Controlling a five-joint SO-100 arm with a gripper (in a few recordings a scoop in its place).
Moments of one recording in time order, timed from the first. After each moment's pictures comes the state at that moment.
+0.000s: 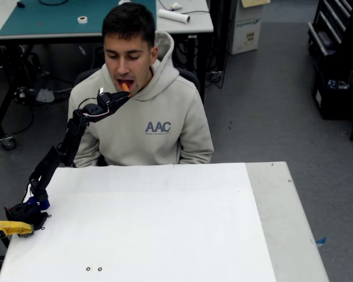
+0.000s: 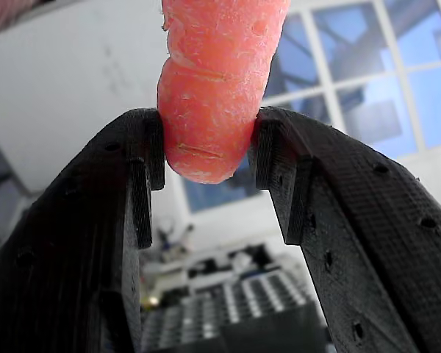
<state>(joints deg) 6.3 49.9 -14.9 53.8 -68.6</state>
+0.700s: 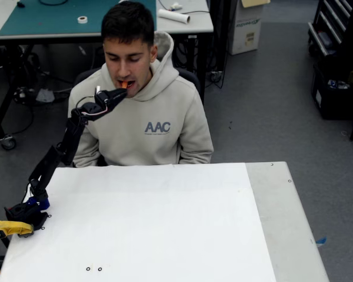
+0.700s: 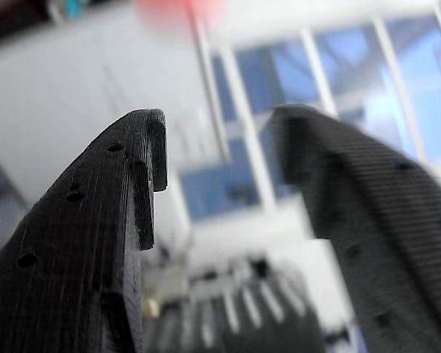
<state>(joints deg) 11.2 49.8 -15.0 53.8 -68.9</state>
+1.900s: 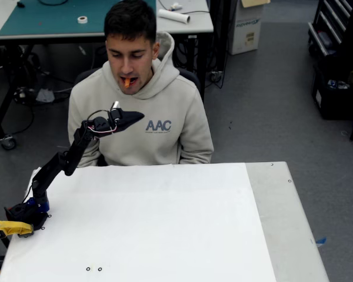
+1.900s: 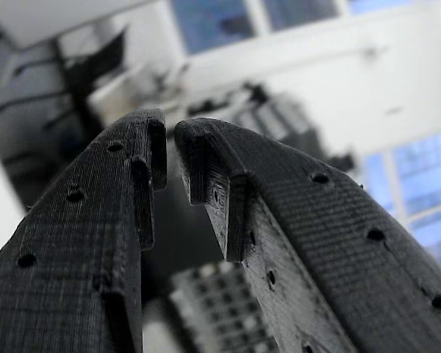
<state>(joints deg) 27.3 49.8 -8.9 54.2 -61.0</state>
